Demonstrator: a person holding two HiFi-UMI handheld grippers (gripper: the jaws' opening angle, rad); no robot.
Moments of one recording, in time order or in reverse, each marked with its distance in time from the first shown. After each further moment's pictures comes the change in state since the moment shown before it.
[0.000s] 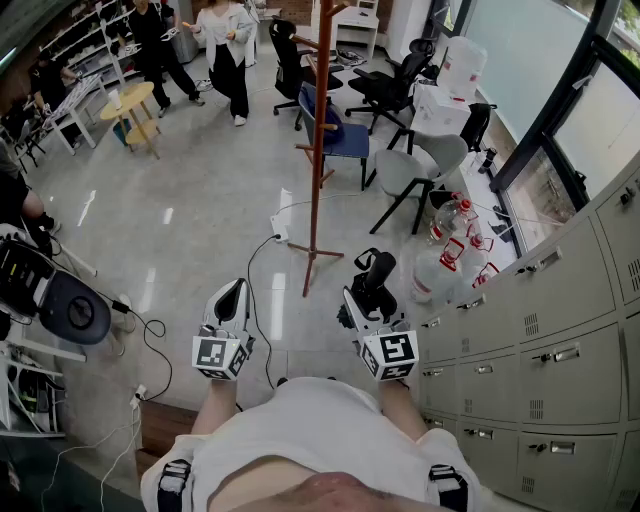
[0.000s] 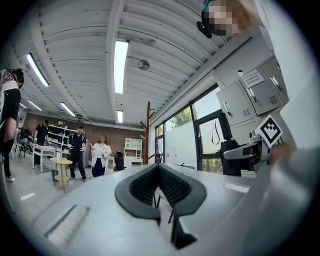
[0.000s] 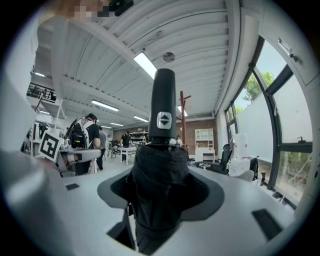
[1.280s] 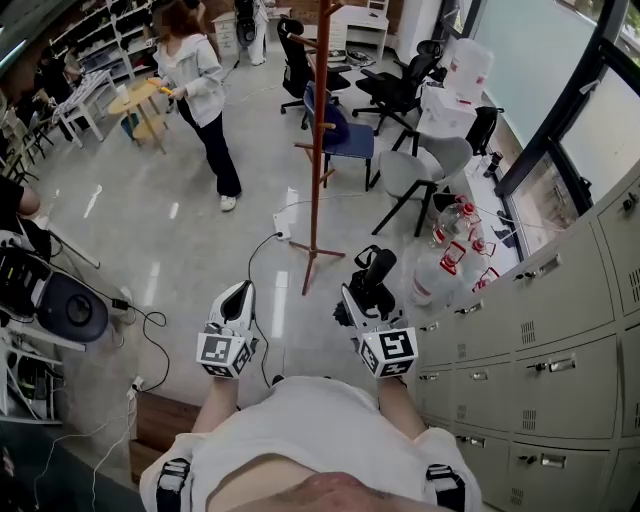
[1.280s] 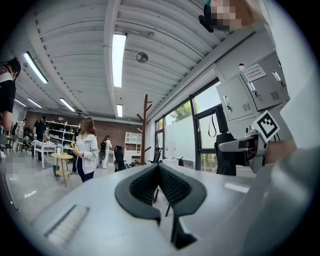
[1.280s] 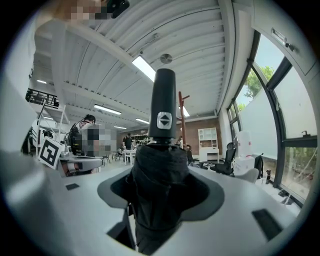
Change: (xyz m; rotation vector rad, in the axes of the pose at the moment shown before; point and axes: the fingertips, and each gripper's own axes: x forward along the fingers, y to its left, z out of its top) left arm 0.009 -0.036 -0.021 -0.008 0.080 -0.003; right arm -0.009 -0.022 -0.001 0.030 -0.019 0.045
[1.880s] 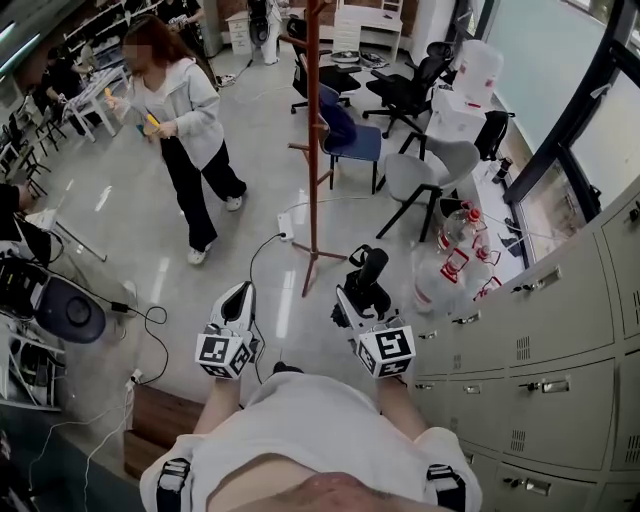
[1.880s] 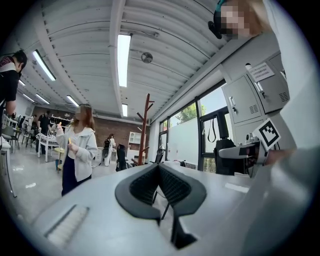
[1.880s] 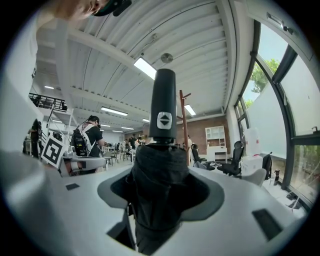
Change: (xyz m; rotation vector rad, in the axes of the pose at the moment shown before) left arm 0.024 -0.042 -0.004 -0.071 -0.015 0.060; right arm -0.005 -0.040 -0.008 0.001 0.007 0.100
